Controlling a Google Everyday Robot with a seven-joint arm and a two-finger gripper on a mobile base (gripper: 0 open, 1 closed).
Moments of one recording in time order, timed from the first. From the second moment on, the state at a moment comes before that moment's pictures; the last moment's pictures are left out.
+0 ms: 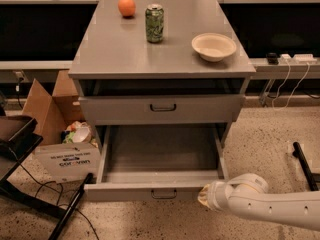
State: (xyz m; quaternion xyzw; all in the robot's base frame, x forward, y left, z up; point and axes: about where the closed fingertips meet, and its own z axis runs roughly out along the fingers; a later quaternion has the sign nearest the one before) arm 0.467 -0.172 0.391 -0.60 0.76 0.02 0.25
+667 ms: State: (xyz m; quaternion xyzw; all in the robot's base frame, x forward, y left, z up) arm 0.470 -0.168 0.387 -0.60 0.76 0.02 0.25
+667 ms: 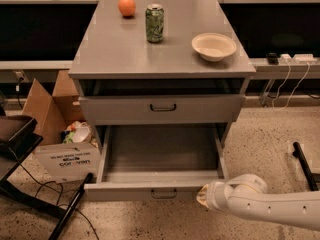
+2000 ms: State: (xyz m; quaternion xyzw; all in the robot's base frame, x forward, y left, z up) arm 0.512 -0.157 0.381 -0.62 0.74 0.01 0.27
